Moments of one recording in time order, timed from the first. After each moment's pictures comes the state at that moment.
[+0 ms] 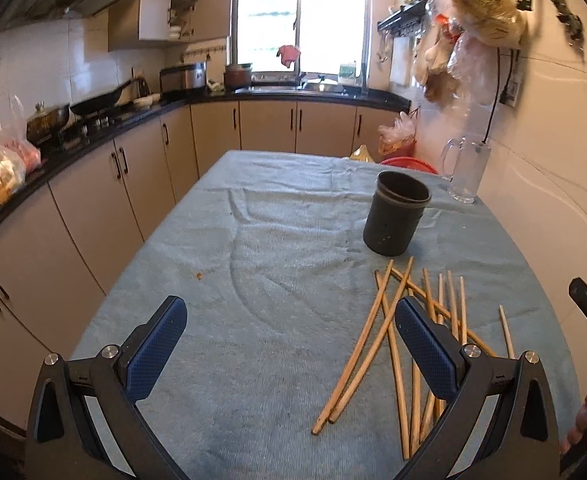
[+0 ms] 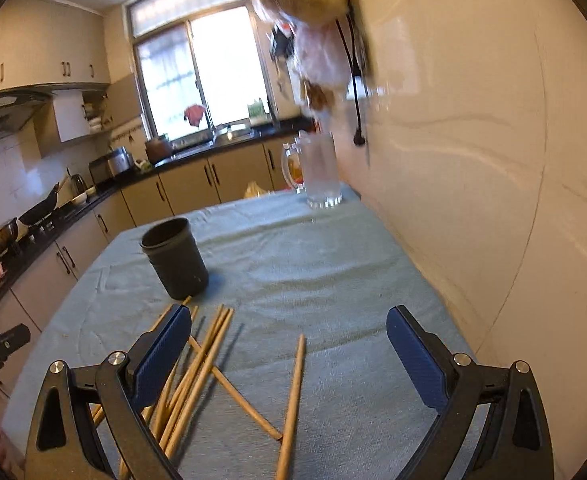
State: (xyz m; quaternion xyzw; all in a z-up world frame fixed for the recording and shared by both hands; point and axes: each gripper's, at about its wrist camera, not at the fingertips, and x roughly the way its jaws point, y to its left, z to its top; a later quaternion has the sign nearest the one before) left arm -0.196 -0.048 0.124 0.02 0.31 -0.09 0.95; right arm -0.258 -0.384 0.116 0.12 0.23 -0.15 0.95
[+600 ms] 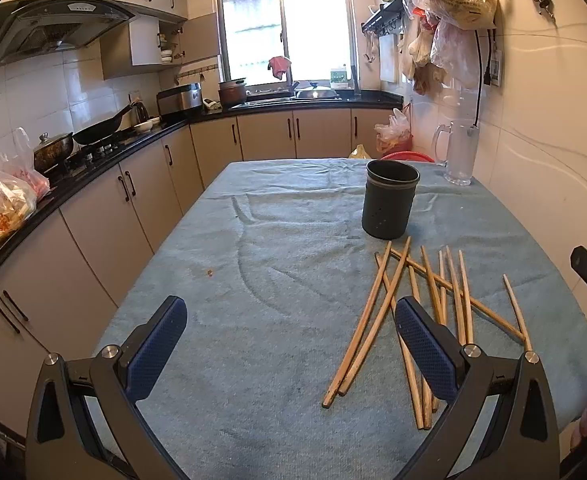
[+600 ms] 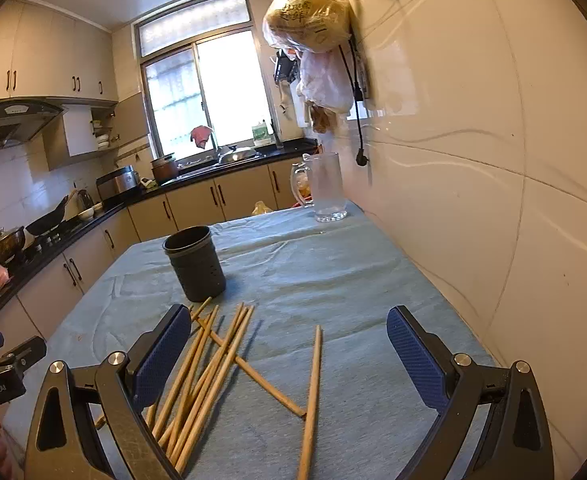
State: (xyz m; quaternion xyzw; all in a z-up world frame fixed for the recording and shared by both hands) left arm -0.226 -0.054 0.116 0.07 0.29 -0.08 0.95; right arm -0.283 -0.365 0.122 0.12 0.20 -0.15 0.96
